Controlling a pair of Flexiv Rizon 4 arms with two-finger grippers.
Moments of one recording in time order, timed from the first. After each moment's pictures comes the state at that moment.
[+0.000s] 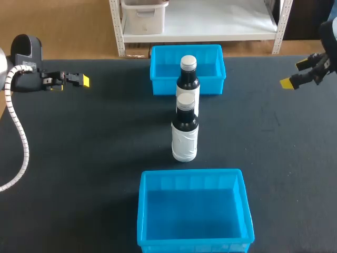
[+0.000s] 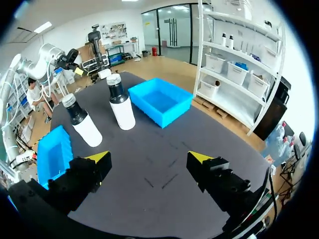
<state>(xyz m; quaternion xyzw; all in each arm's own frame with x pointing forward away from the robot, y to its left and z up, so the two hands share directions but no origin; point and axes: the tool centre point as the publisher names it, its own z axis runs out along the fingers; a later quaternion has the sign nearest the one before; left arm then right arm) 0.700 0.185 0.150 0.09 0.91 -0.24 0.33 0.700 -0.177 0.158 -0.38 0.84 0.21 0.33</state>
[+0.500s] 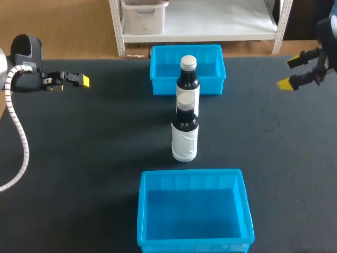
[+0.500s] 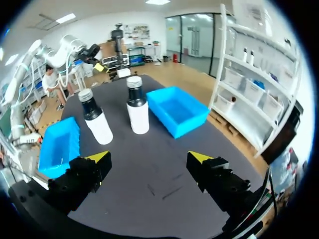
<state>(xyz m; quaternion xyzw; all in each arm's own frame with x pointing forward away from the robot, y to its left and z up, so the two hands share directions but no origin) 0.700 0.185 0.150 0.09 0.91 -0.24 0.33 0.694 -0.157 0.163 -0.48 0.77 0.23 0.35</state>
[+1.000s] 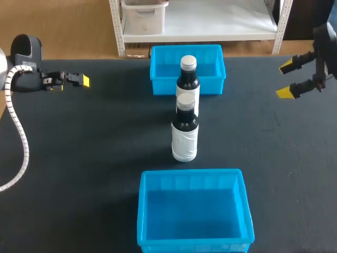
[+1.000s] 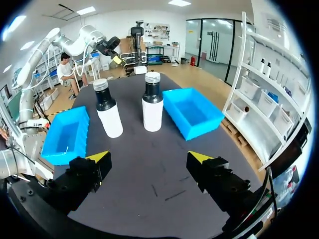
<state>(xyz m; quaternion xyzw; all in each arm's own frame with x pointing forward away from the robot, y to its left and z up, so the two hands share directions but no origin) 0.700 0.185 0.150 0.09 0.91 -0.24 0.33 0.686 -0.153 0.153 -0.53 0.74 0.25 0.33</state>
